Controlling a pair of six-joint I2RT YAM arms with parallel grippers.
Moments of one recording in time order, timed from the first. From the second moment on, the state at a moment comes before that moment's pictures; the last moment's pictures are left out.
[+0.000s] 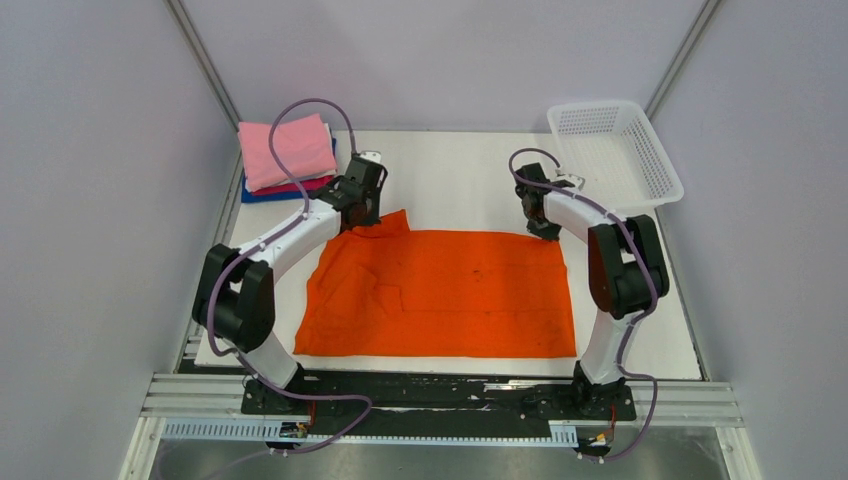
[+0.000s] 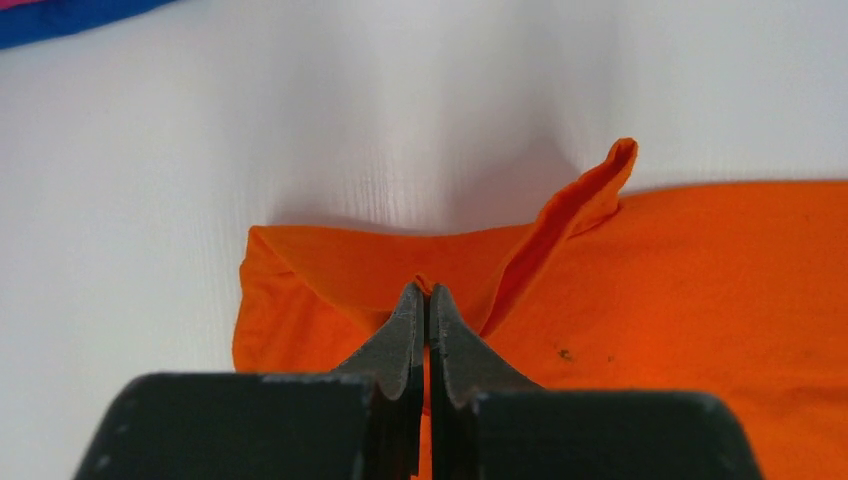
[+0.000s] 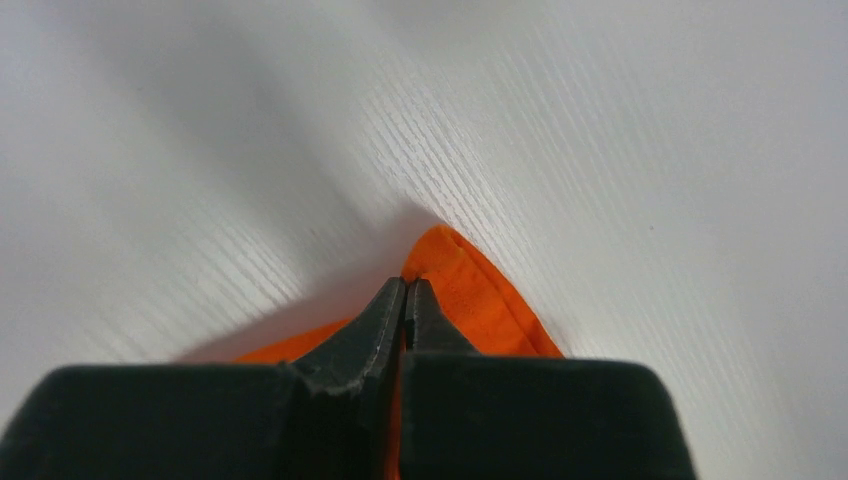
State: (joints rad) left arm -0.46 1.66 1.24 -0.46 -0.28 -0.28; right arm 0.26 1.90 1.30 -0.68 0.58 0.76
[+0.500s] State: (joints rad) left arm -0.55 1.37 1.07 -0.53 -0.38 -0.35; right arm 0.32 1.53 1.05 -0.66 0.56 0.76
